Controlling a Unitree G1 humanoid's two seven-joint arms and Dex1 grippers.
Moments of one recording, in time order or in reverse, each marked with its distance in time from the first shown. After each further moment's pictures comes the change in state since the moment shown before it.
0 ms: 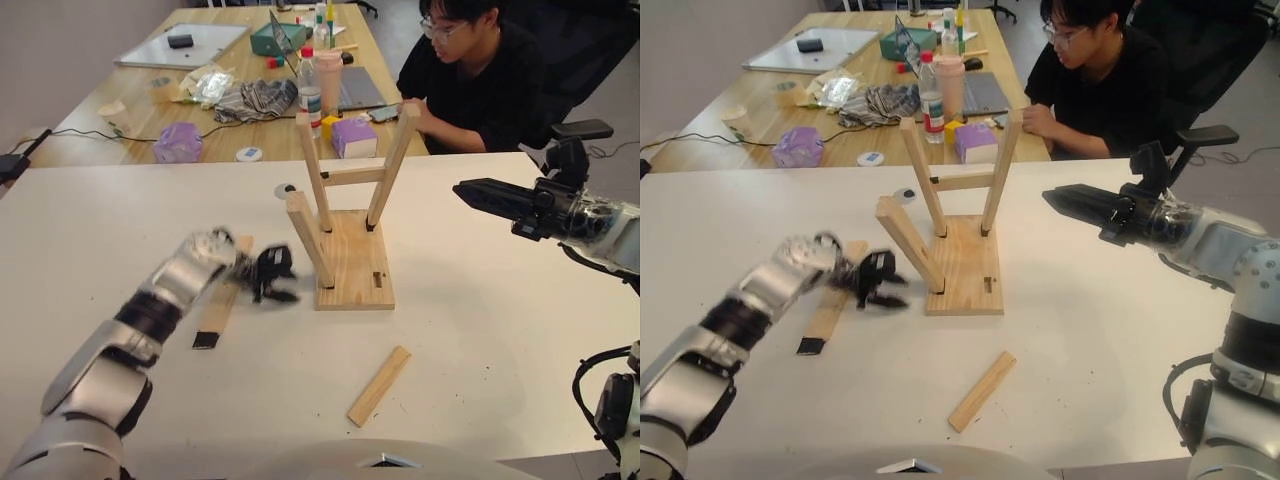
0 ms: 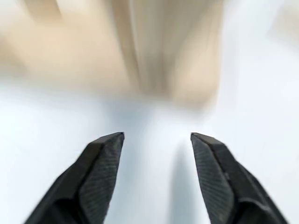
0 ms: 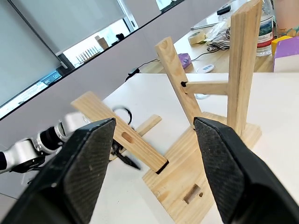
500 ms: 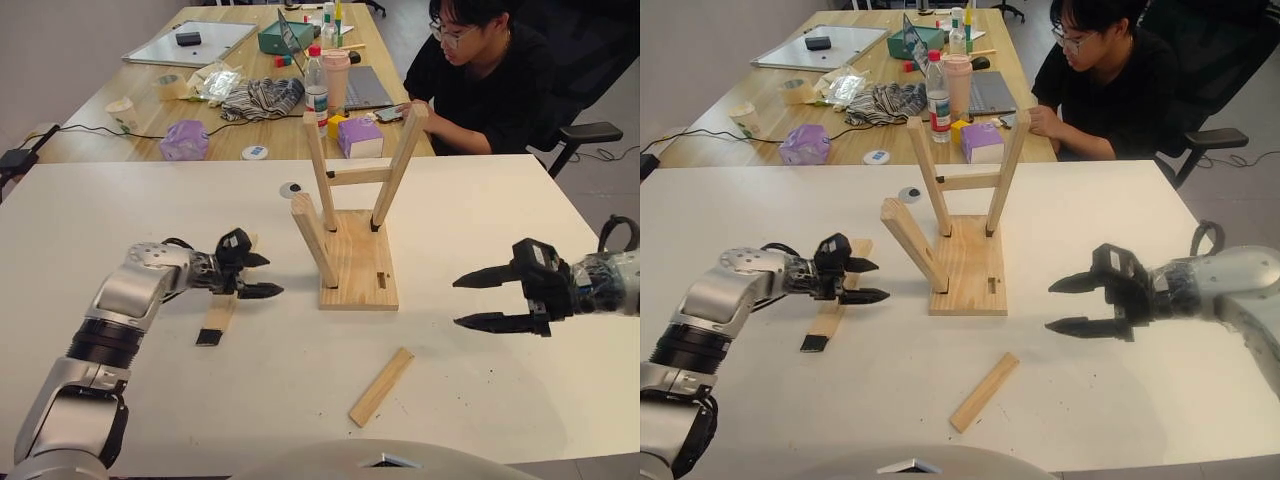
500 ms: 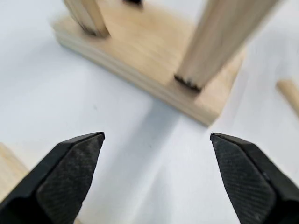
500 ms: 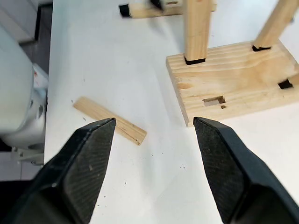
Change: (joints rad) left arm 0.188 0.055 0.430 -0.230 -0.209 0.263 0.039; right arm 0.381 -0.404 0.280 -0.400 -0.460 -0.573 0.548
